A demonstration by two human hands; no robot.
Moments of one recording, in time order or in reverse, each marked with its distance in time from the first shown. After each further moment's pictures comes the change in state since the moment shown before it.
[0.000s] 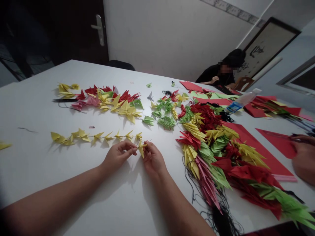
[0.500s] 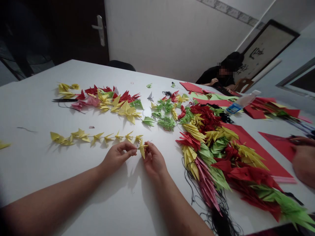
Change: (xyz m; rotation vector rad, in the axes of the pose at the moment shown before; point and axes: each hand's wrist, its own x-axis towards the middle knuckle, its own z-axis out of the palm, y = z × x) left_hand 0.001 -0.002 -0.001 -0.088 -0.031 0.035; right_hand -0.002 -0.004 0.001 0.025 0.033 0.013
